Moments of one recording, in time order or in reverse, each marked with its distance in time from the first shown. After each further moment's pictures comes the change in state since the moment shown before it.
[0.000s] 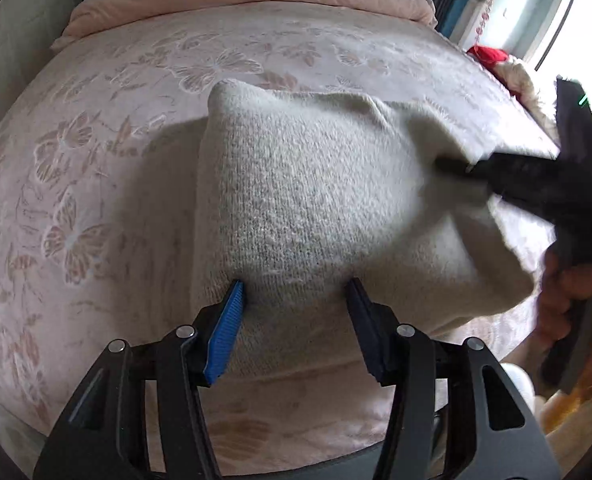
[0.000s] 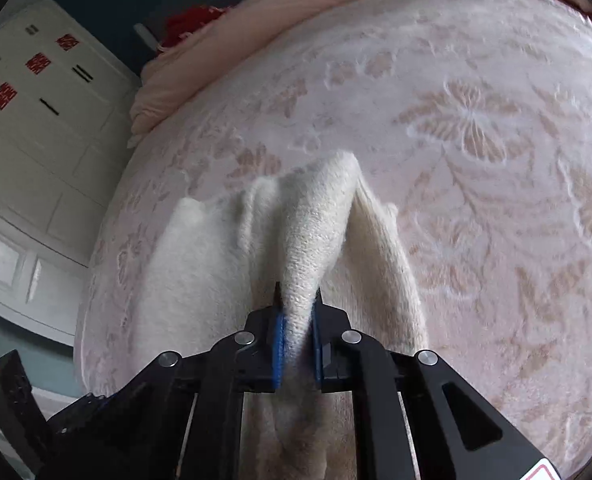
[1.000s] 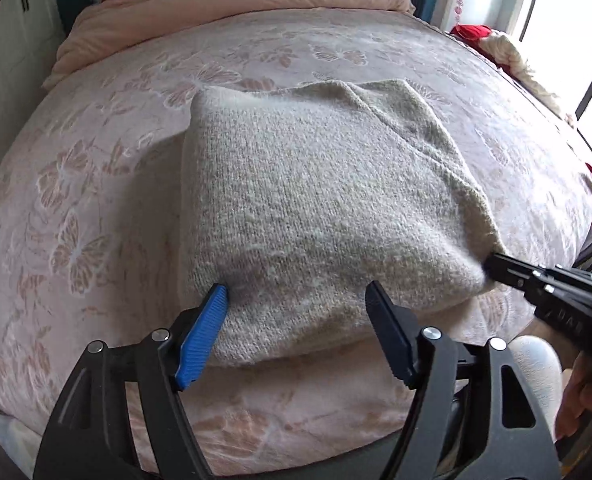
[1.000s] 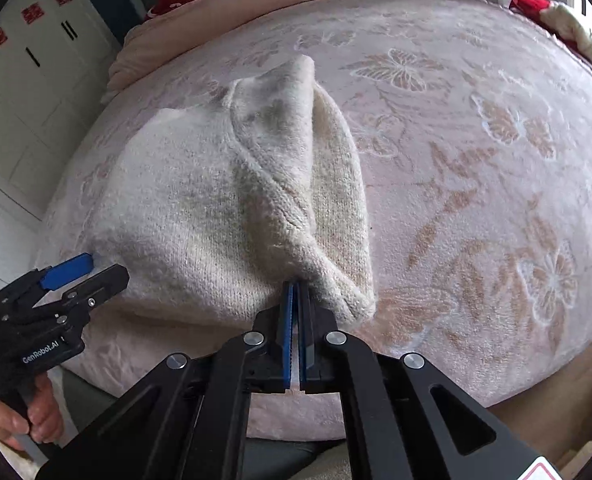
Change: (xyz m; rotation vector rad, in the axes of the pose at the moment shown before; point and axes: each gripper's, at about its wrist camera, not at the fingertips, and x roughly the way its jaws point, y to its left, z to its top) left arm -0.007 -0.025 -0.019 0.087 -0.026 0.036; right arm -0.041 0.007 -0.115 -0.089 0.059 -0.227
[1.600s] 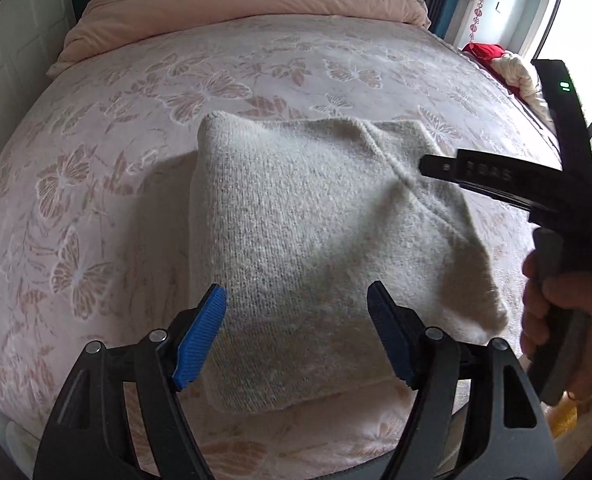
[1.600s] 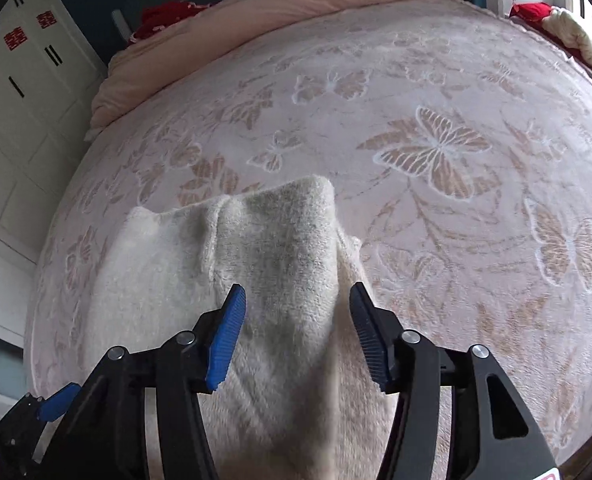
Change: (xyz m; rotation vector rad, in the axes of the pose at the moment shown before) left arm 0.005 0.012 0.041 -0.063 0.006 -0.013; right arm 0.075 -0.005 0.135 0.051 -0.005 0.021
